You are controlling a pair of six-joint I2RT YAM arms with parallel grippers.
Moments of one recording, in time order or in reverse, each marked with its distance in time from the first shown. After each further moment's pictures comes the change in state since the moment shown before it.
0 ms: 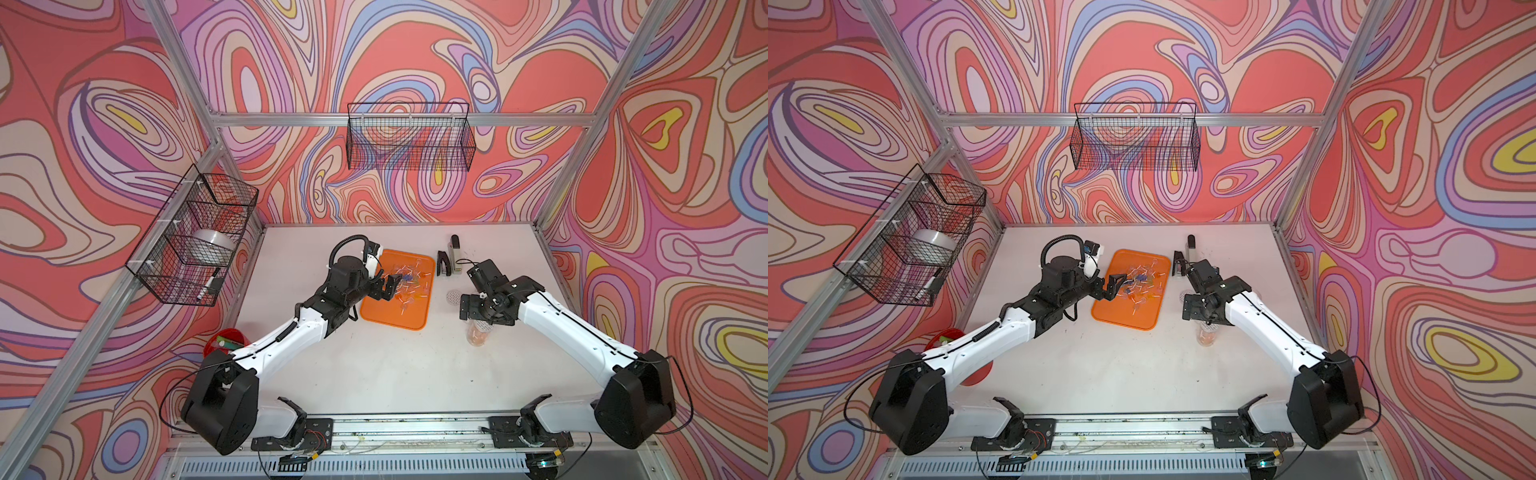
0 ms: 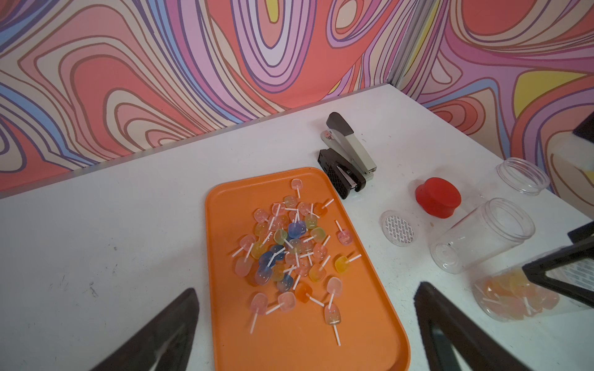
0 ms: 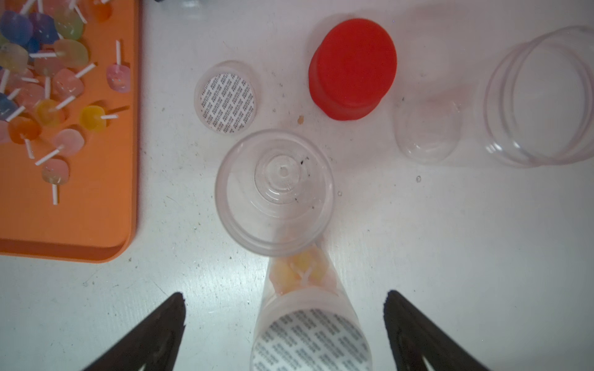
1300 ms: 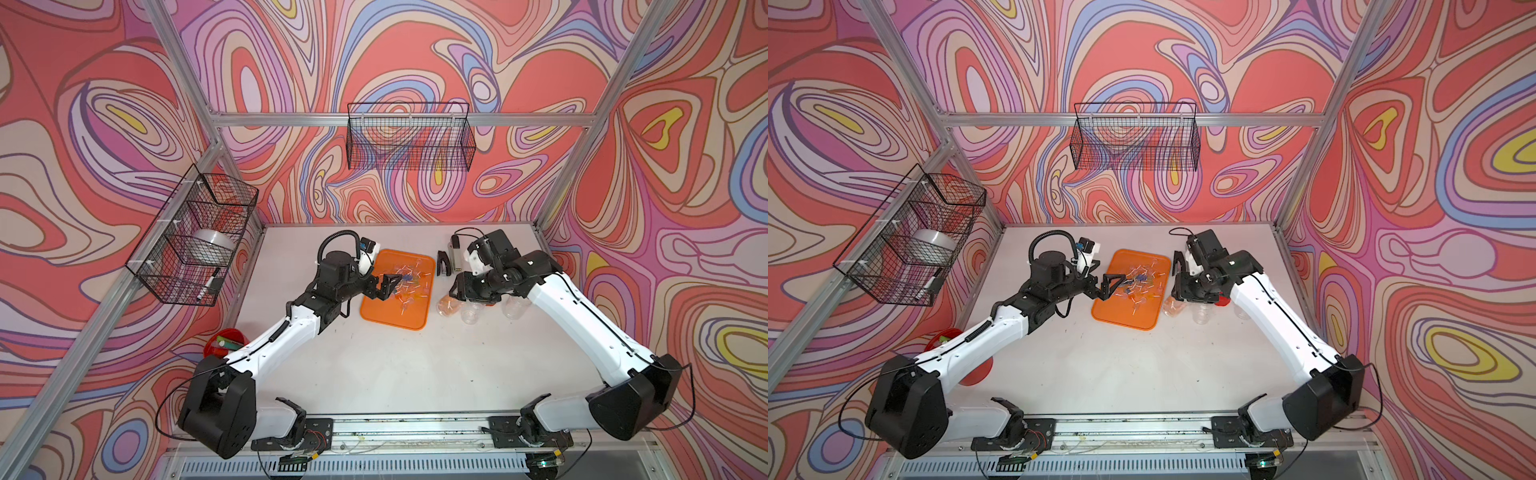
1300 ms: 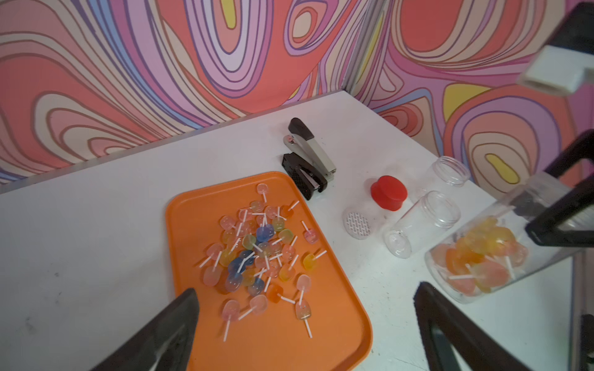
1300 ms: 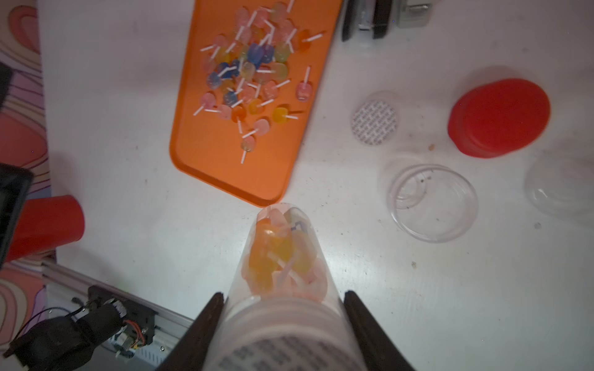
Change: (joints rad) left arm 0.100 -0.023 0.019 -0.022 0.315 -0.006; right arm 0.000 0.076 0.397 -0.118 -0.401 -0.159
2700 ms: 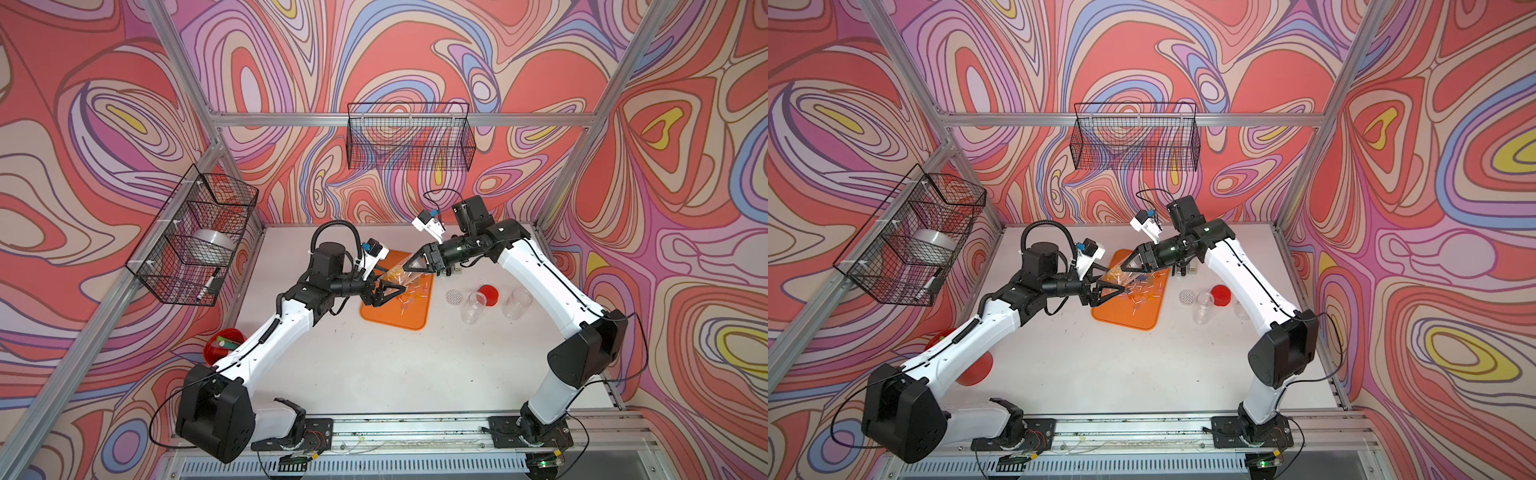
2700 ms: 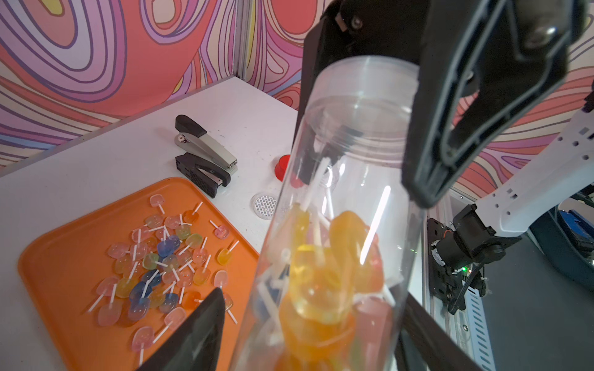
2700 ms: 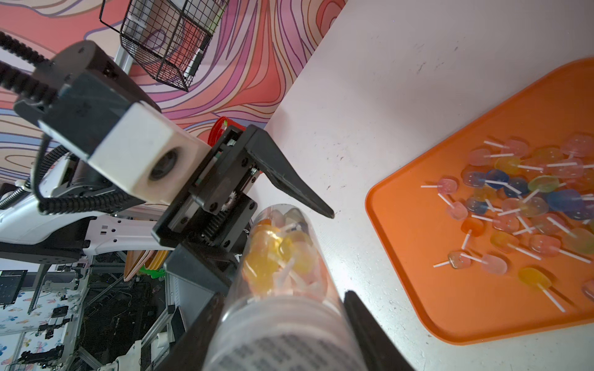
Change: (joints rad) left arm 0.029 -0.019 0.103 -0.221 0.393 0.137; right arm 0.009 0.293 0.341 0.122 -0.671 -0.319
